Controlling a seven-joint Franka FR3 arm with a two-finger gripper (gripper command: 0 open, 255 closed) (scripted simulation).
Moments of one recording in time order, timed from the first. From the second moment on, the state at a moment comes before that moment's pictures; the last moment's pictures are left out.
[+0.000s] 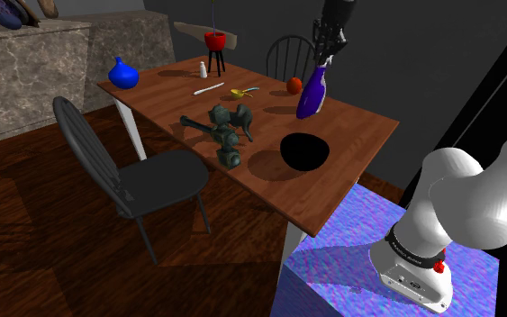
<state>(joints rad) 0.43 -0.51 -0.46 -2.01 -0.32 1.76 -1.17</state>
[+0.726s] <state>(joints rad) 0.41 -0.54 -0.49 -2.17 -0.35 1.90 -1.15</state>
